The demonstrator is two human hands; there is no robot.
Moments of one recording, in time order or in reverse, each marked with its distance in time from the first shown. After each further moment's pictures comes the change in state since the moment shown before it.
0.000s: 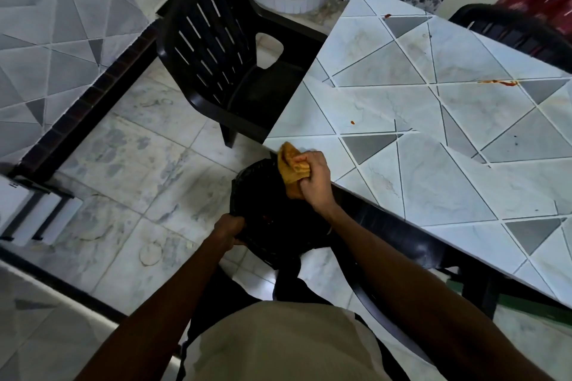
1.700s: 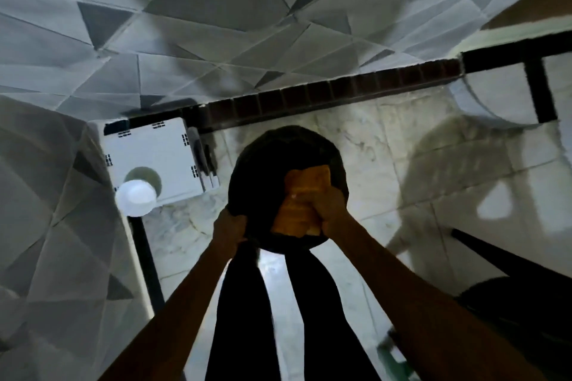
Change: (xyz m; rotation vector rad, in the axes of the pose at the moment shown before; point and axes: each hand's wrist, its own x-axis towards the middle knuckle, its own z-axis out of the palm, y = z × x) left_hand 0.413 0.082 -0.770 -0.771 0.379 -0.219; right_hand 0.323 -0.302 0.913 -0.134 -0.822 0.804
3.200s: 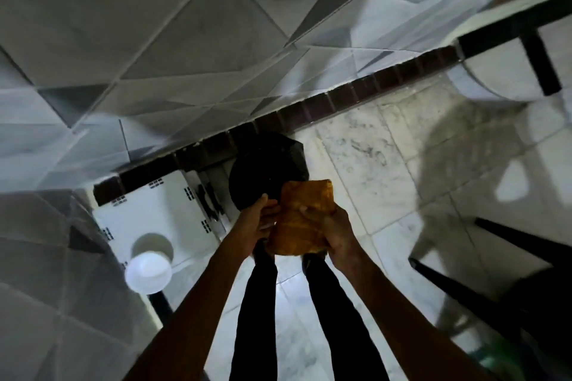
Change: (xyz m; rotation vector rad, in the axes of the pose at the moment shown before) left_hand 0.119 0.119 -0.003 -0.070 -0.442 -0.093; right_hand 0.060 -0.045 0.073 0.229 0.056 -0.034
